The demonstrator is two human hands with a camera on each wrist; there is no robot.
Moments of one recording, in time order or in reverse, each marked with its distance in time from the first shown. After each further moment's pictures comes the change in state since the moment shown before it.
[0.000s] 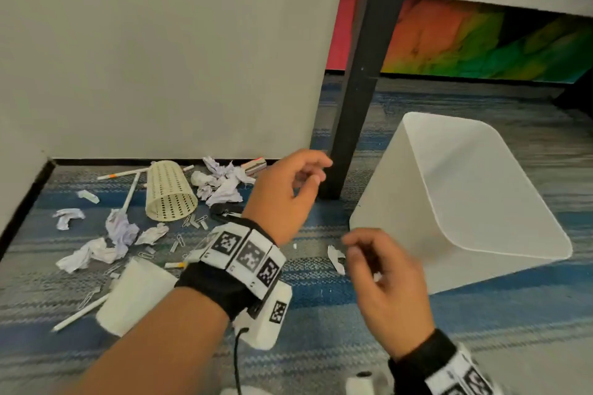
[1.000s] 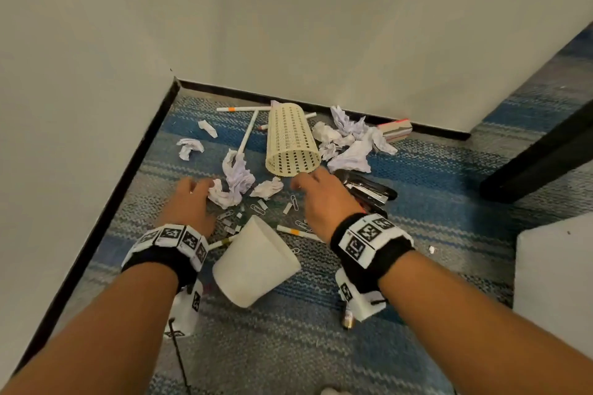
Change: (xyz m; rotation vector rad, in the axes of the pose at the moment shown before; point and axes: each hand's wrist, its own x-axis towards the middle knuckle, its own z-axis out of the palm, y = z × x) left_hand -0.124 -0.265 -0.224 0.905 -0.051 -0.974; right_hand 0.083 0.026 0.310 -0.312 -0.887 -0.208
